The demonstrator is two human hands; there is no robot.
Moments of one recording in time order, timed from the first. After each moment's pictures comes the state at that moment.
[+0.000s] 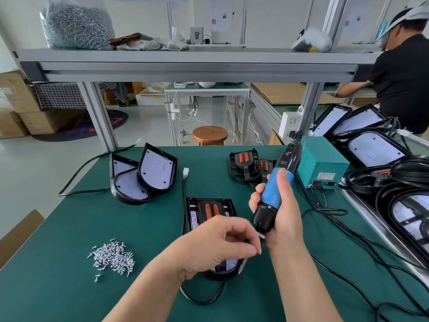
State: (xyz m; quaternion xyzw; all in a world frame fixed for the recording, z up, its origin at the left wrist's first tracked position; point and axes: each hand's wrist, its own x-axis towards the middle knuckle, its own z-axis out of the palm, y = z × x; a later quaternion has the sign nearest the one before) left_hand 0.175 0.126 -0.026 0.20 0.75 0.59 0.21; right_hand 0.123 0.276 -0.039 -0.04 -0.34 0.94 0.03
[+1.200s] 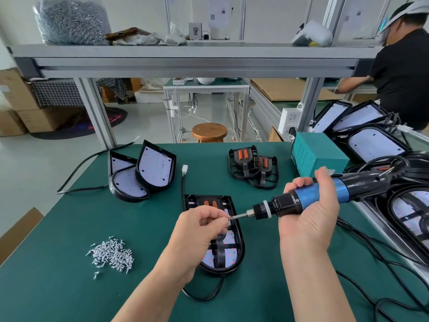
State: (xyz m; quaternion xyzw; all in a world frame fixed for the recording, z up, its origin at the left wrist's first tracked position) left_hand 0.178 0.122 -0.048 -0.06 0.74 0.67 0.00; right_hand 0.131 0.295 -0.022 -0.11 -0.22 0.94 0.25
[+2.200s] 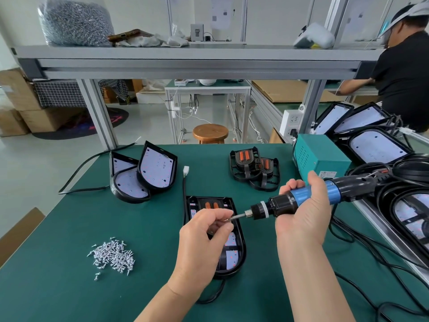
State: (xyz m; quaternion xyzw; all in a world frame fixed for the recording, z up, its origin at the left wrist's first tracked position) left_hand 0.185 0.136 -0.072 0.01 0.79 0.59 -0.17; right_hand 0.121 0.290 -0.027 -0.17 -0.23 0.93 0.24
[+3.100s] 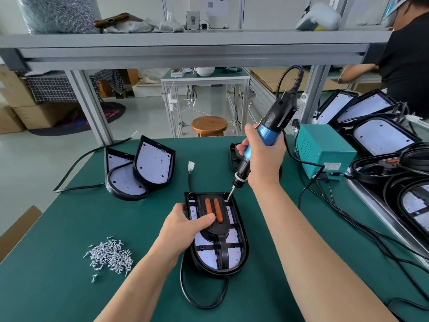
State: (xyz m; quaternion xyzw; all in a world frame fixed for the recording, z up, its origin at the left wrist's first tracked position) left_hand 0.134 0.081 -0.097 -0.17 0.77 0.61 0.03; right_hand 0.022 0.244 -0.018 0.00 -0.49 0.84 0.22
